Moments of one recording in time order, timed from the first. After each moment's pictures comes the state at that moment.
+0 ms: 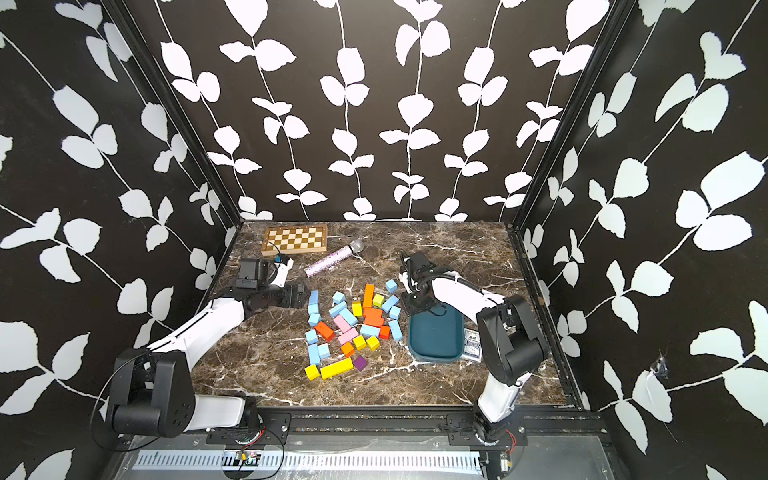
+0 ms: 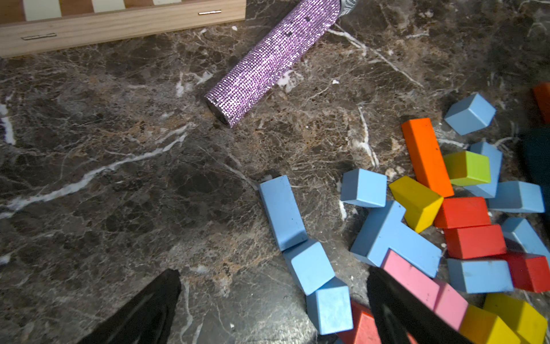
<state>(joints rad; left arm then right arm) -0.12 1.35 0.82 -0.35 0.28 0.05 0.49 1.74 1.19 -0.70 -0.16 0.06</state>
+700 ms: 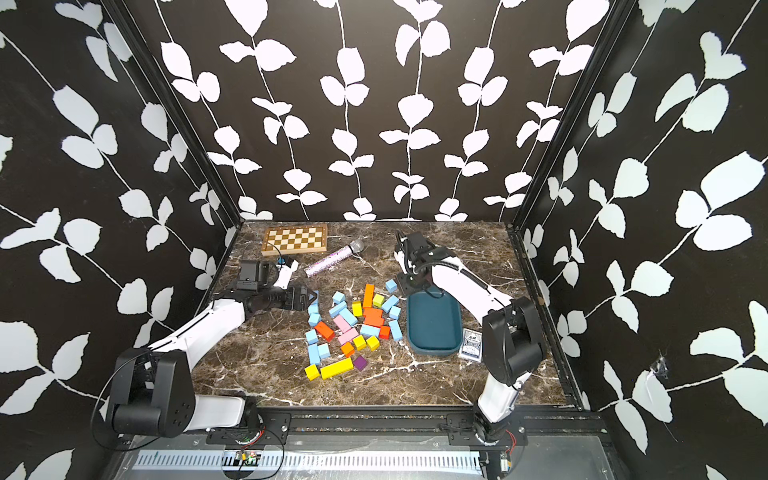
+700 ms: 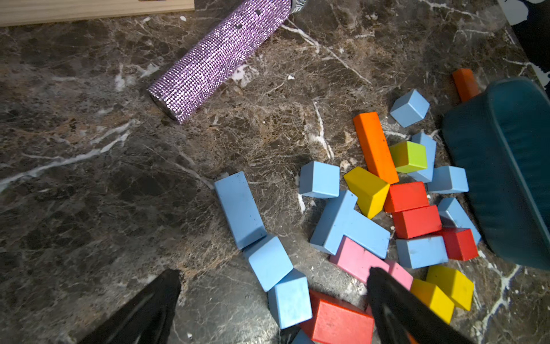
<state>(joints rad) -0.11 1.36 0.80 -0.34 0.40 0.02 0.51 1.73 1.47 -0.83 -0.06 0.03</state>
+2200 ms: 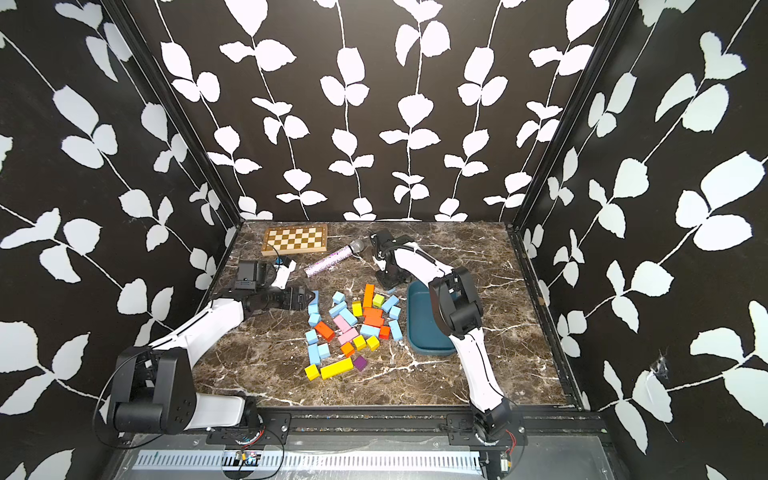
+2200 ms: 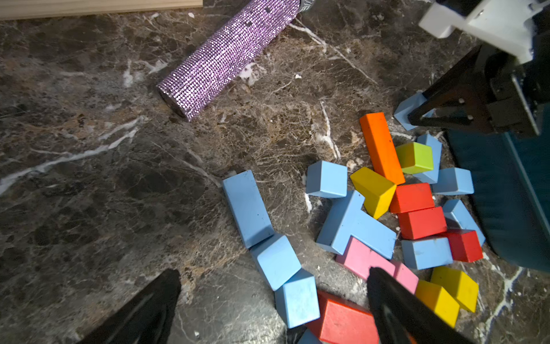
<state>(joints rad) -0.09 1.37 0.80 -0.34 0.44 0.03 0.55 2.31 1.95 -0.99 -0.03 -0.05</state>
